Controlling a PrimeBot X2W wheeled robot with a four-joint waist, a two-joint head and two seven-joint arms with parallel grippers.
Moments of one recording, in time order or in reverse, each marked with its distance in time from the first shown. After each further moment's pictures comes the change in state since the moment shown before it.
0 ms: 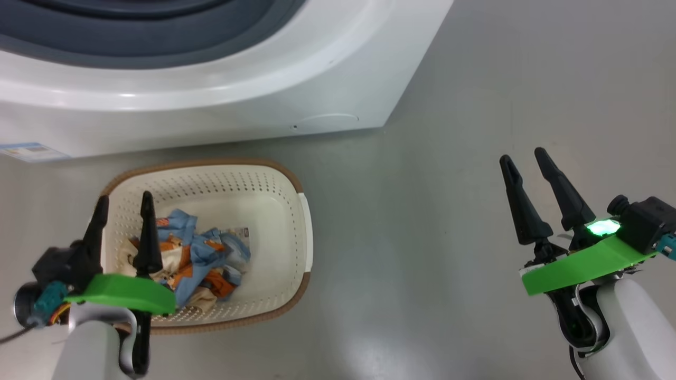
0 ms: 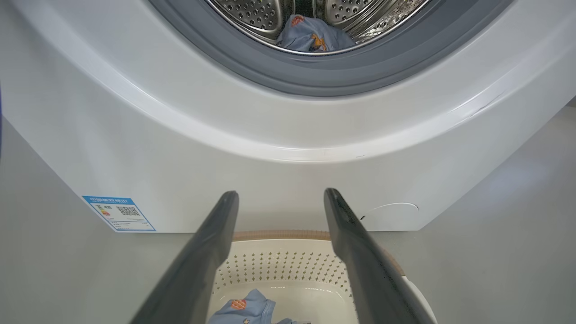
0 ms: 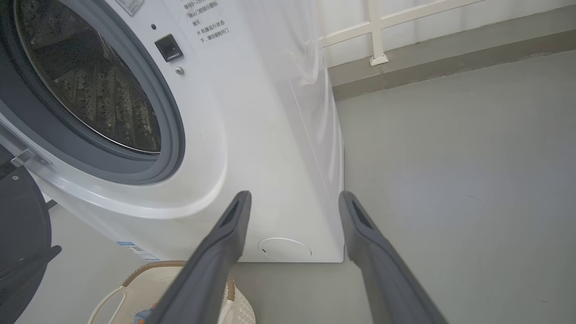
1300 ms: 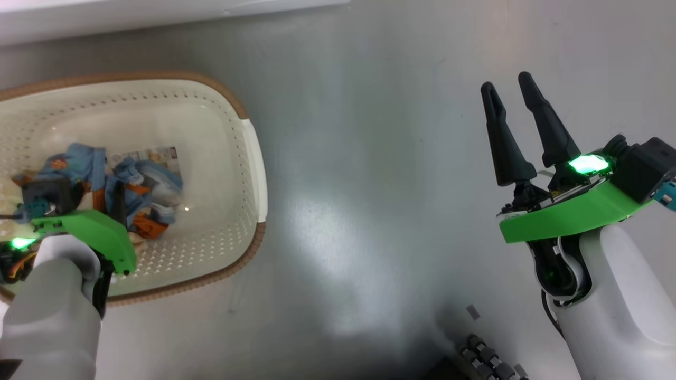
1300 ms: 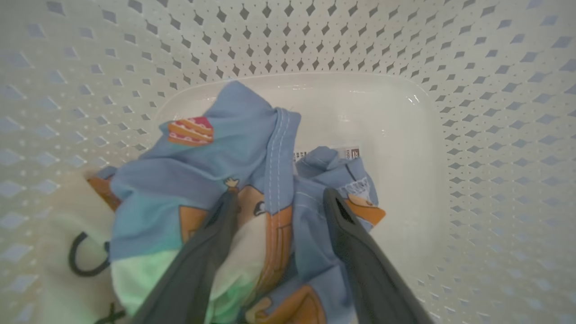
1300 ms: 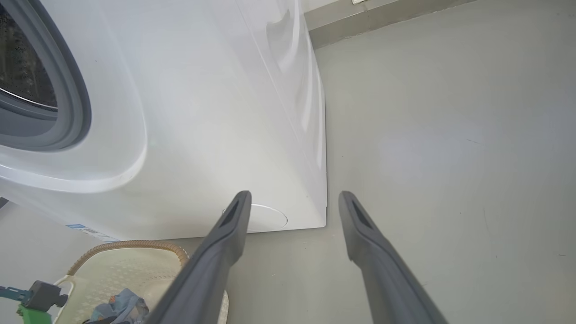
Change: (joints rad) left arm -0.527 0.112 -0.129 0.861 0.032 -0.044 0.046; right arm -0.175 0.074 0.016 -0.051 -0.009 0.000 0.000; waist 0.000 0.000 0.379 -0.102
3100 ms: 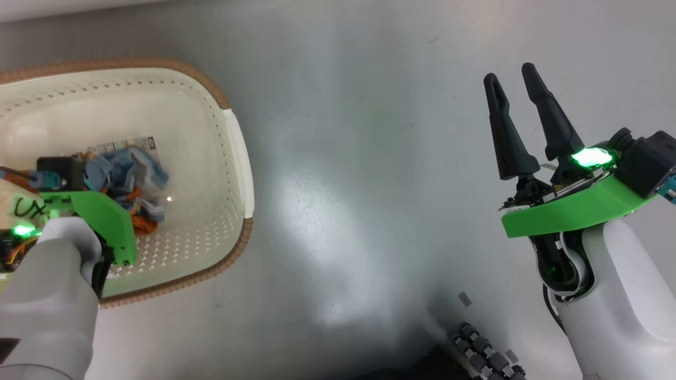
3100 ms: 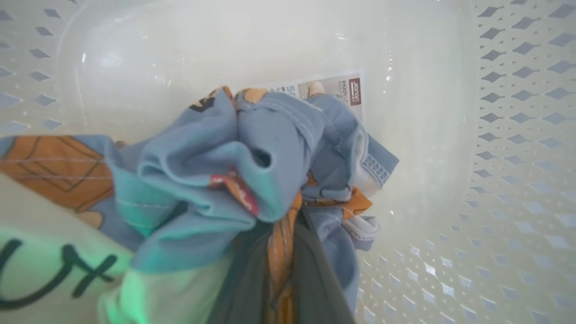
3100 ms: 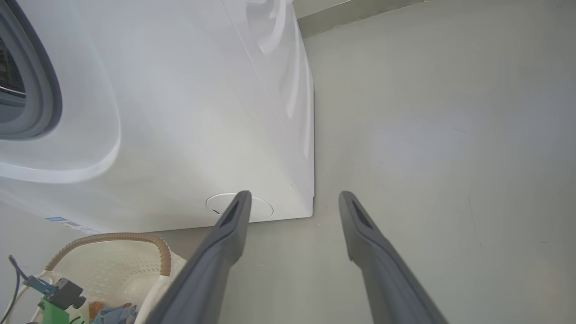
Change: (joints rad) left arm -0.083 0.006 -0.096 0.058 -0.022 0.019 0.234; right arm -0.015 -0.002 -0.004 -0.006 0.000 0.000 0.000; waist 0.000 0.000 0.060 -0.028
